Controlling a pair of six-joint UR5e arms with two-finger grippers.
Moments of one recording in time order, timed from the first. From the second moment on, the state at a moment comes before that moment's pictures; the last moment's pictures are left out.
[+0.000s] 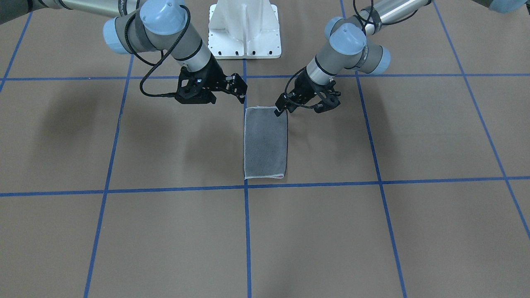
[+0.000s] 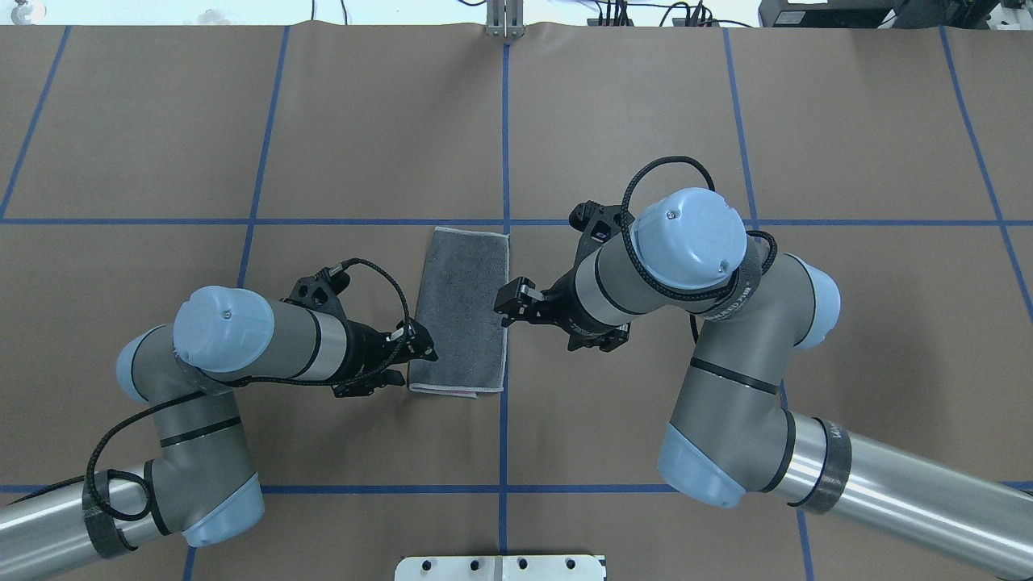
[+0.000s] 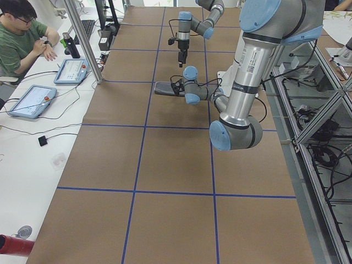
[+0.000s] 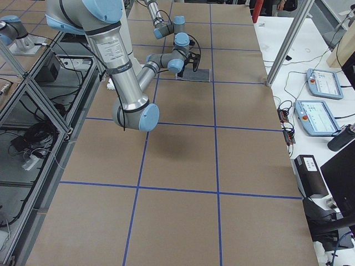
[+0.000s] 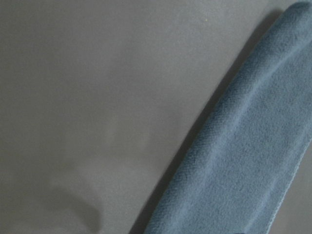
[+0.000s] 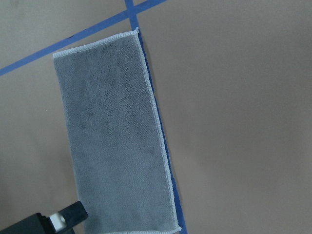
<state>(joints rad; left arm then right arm) -0.44 -1.95 -1.64 -2.36 -1.88 -1.91 0.50 -1.02 1.77 -1.23 1.98 1.59</state>
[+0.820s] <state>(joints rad) -0.43 -1.95 -1.64 -2.36 -1.87 -1.91 0.50 -1.03 1.77 -1.23 1.98 1.59</state>
